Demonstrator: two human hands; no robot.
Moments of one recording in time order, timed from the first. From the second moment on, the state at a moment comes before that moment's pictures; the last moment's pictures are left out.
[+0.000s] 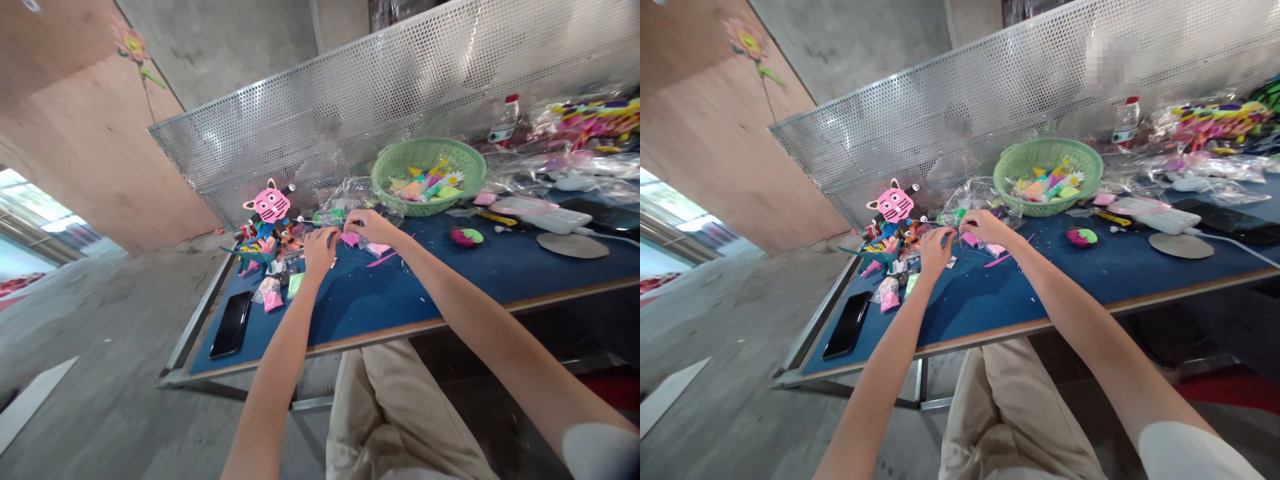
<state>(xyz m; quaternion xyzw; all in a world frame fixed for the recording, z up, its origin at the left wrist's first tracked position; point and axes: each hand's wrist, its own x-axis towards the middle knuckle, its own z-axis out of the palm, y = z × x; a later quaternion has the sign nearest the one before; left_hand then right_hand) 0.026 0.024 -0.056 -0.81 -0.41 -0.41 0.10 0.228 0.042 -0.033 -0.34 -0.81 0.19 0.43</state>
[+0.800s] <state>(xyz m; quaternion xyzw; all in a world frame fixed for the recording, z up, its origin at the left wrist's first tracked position) 0.021 0.031 -0.061 -0.80 -0.37 -0.48 -0.06 0.220 0.028 -0.027 -0.35 -0.79 0.27 0.43</state>
